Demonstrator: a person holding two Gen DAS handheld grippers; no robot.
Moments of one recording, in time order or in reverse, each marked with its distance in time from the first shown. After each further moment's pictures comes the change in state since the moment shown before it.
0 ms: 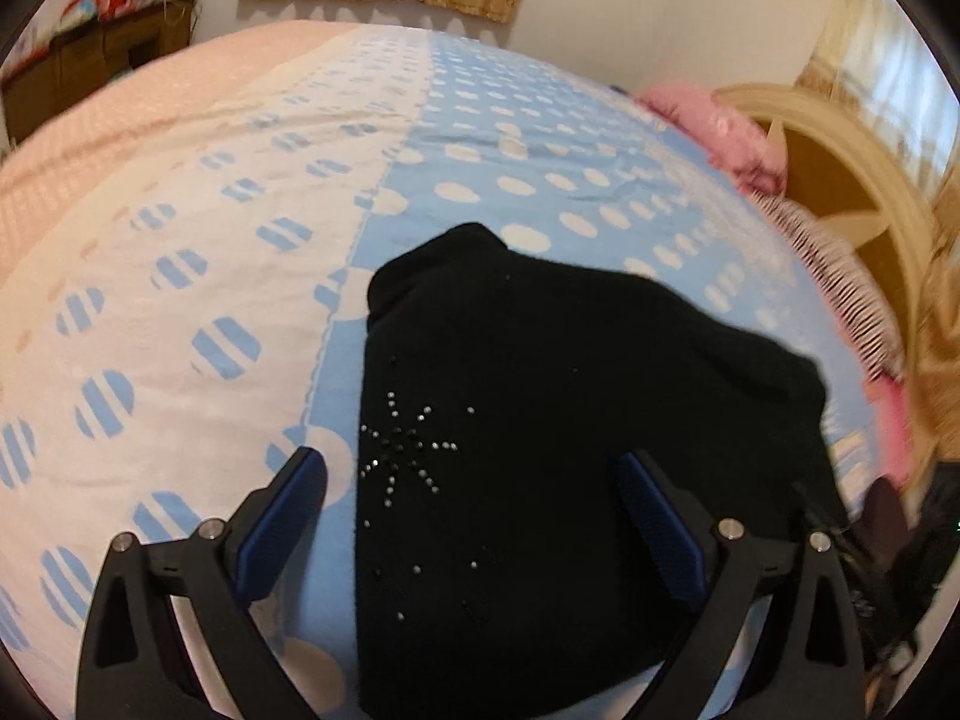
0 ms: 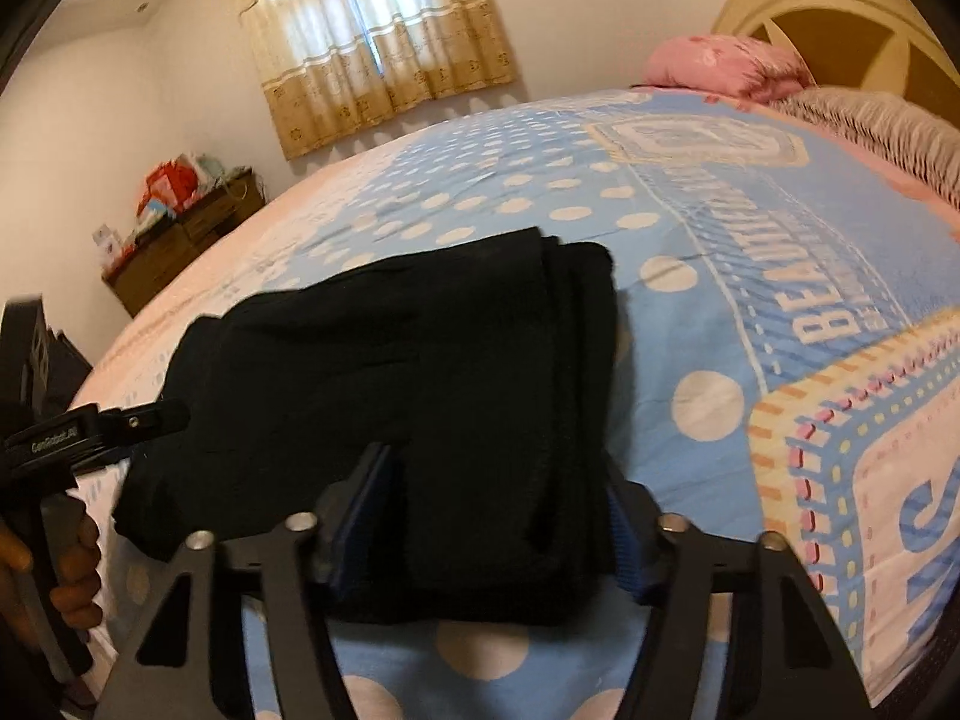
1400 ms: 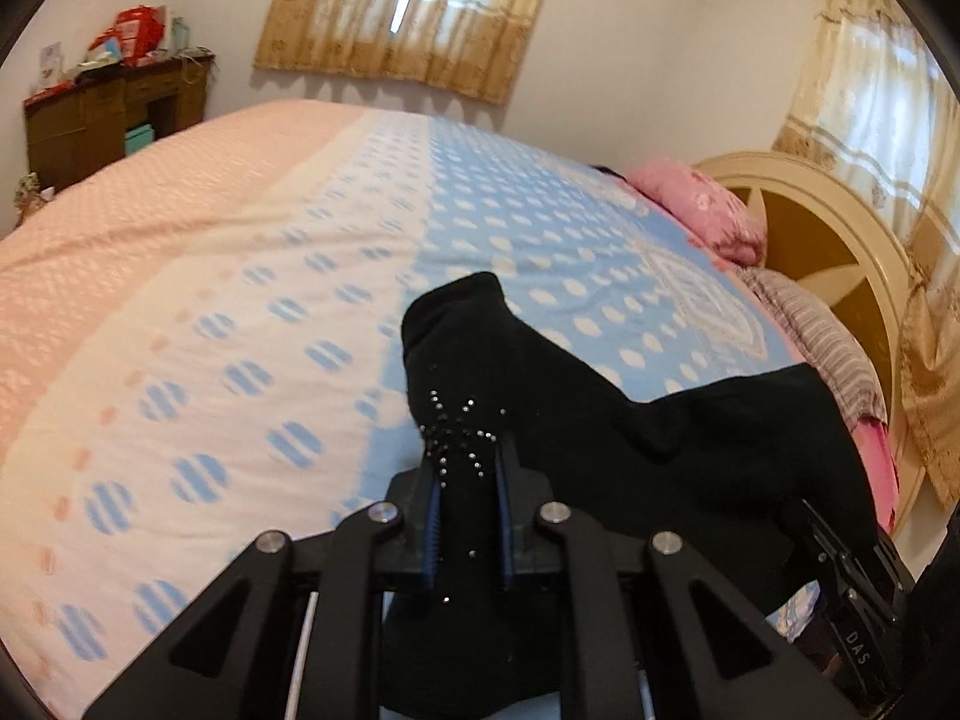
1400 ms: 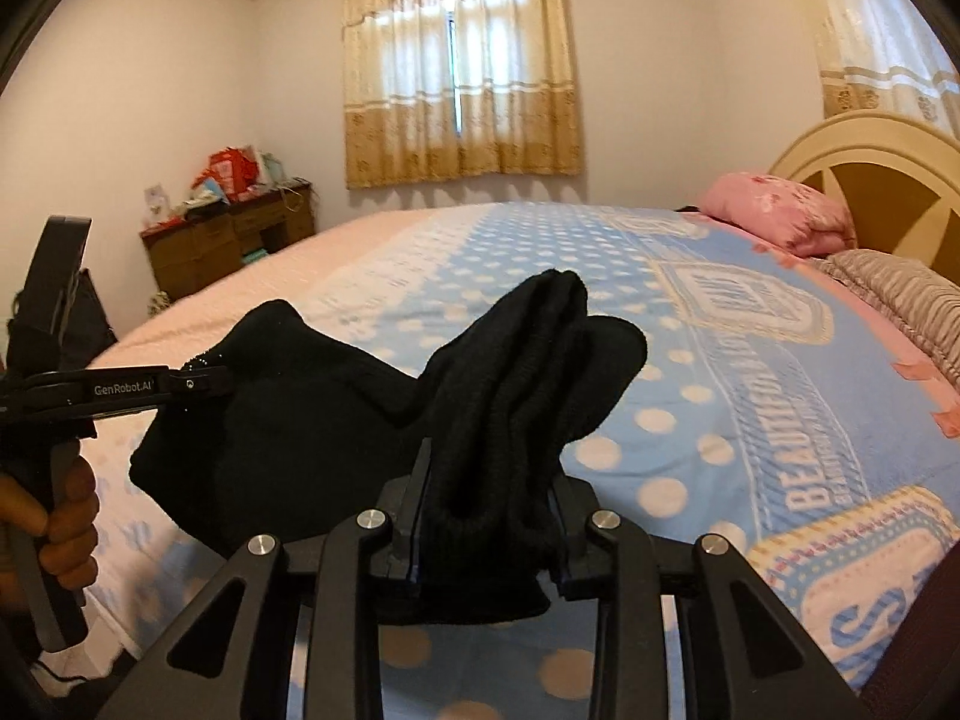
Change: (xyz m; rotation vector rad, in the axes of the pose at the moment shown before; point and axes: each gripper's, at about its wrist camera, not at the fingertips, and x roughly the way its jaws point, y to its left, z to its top) left arm -0.062 0.000 0.023 0.003 -0.207 0.024; right arm -0.060 0.093 0.019 -0.278 -0.186 0.004
